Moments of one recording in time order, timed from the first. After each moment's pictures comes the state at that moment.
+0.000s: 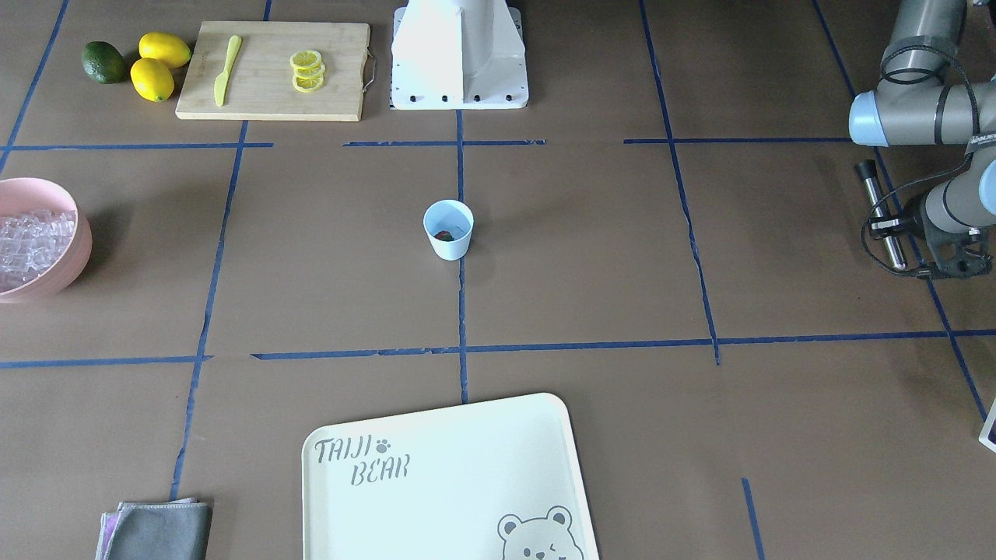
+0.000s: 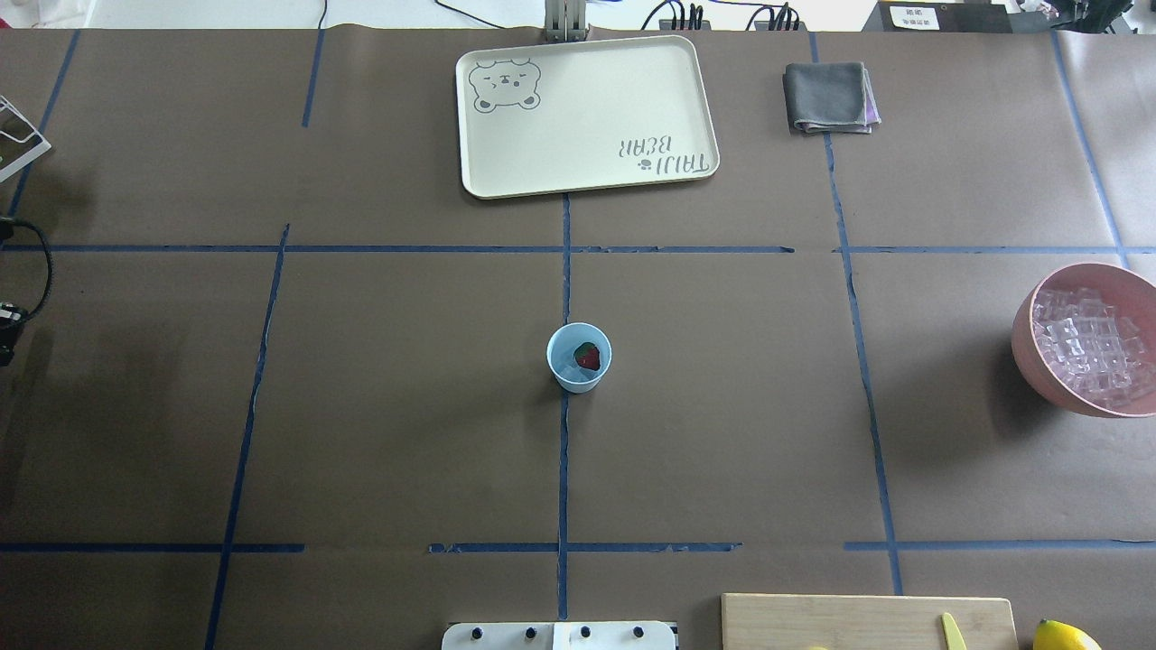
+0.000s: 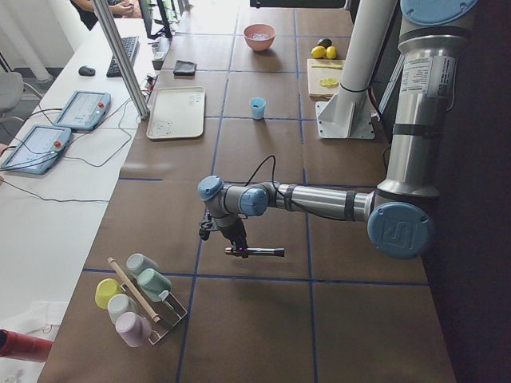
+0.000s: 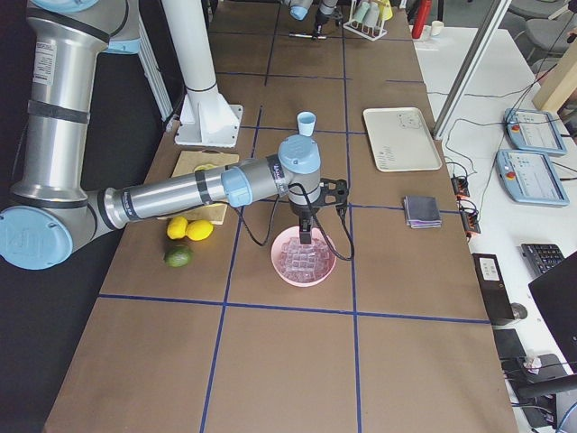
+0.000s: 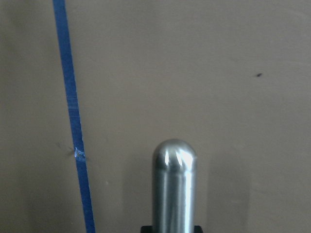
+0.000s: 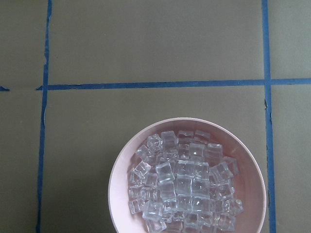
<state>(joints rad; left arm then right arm) -1.08 -1.63 -1.51 -1.55 -2.20 -0.39 1.40 -1.76 2.02 -1.47 2.39 0.39</state>
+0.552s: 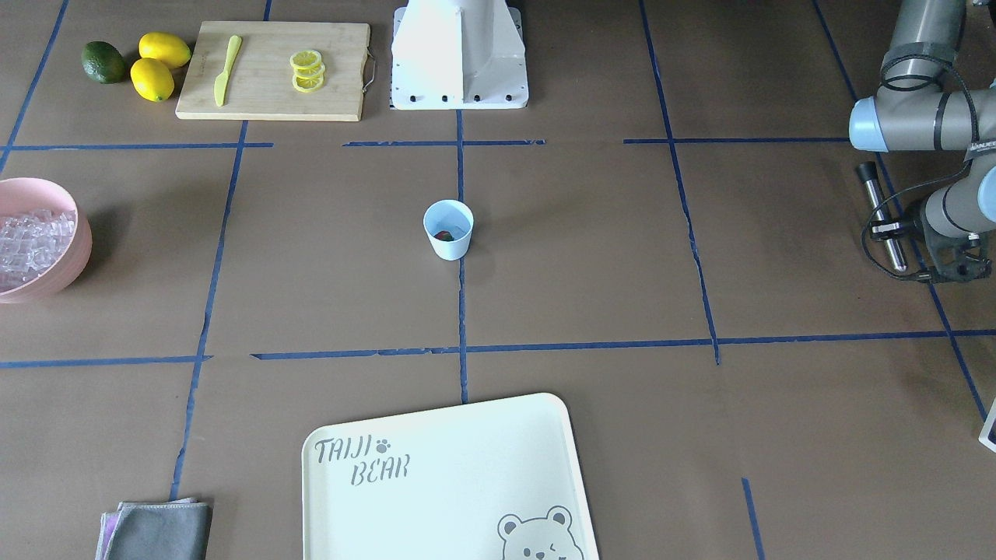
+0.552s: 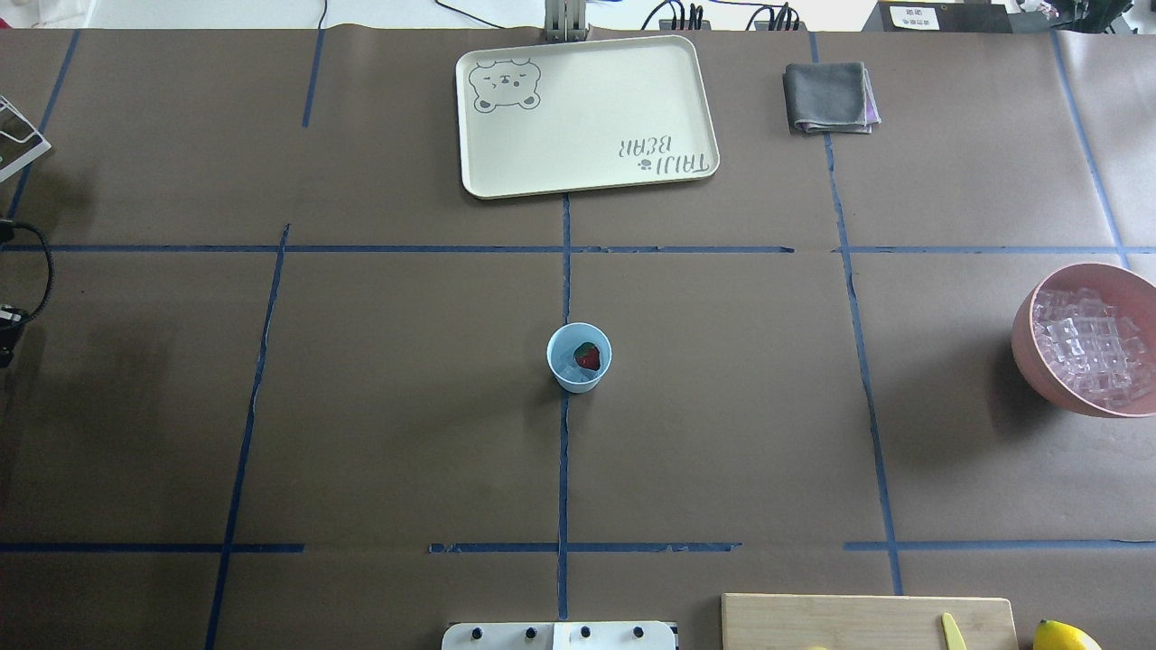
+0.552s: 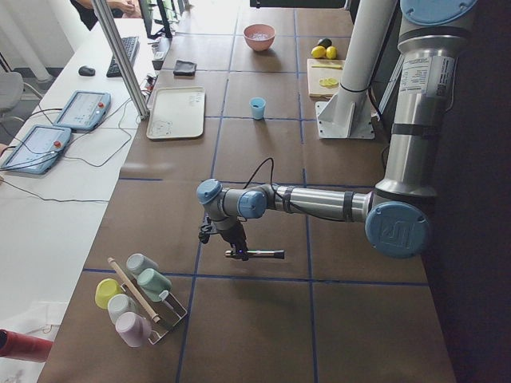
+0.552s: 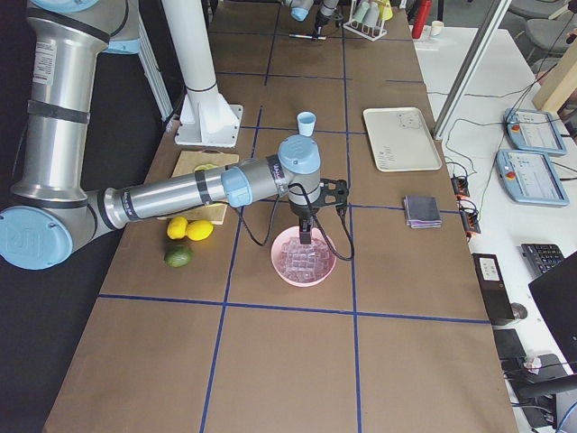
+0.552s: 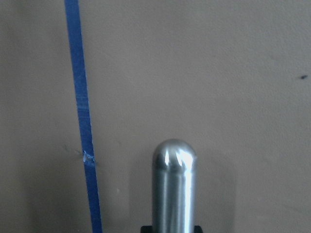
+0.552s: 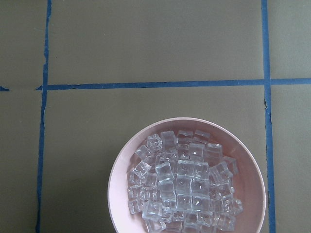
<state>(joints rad) -1.08 -1.64 -1.49 -1.55 -2.20 -0.39 1.40 -1.76 2.02 -1.47 2.39 0.39</state>
